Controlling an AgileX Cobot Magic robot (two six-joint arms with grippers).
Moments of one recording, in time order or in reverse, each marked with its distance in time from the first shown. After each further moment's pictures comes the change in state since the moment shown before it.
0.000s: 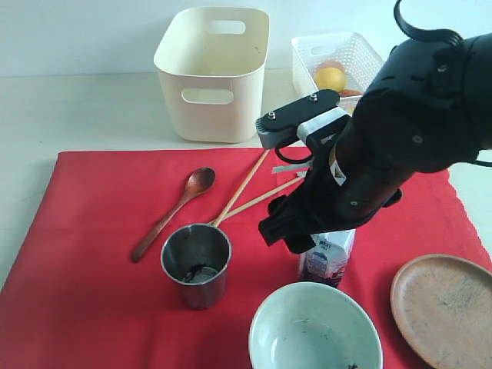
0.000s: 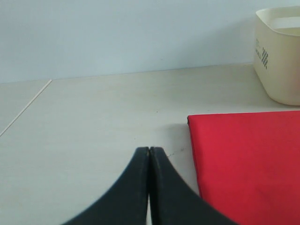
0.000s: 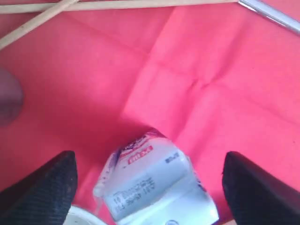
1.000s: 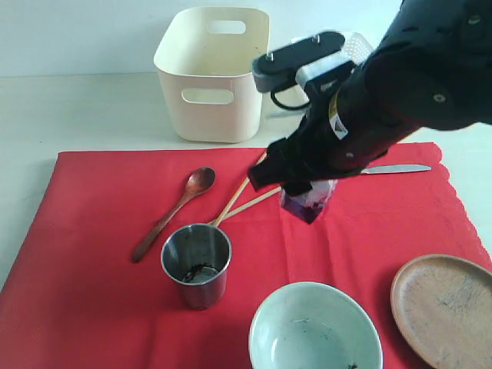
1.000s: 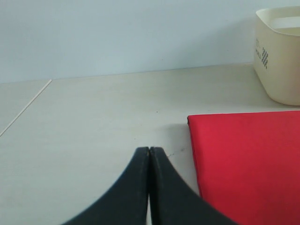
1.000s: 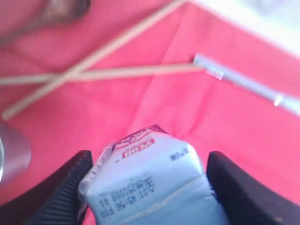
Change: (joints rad) left arm 0.000 0.000 0.000 0.000 0.000 0.000; right arm 0.000 -0.052 -0.084 -0.127 -0.015 0.087
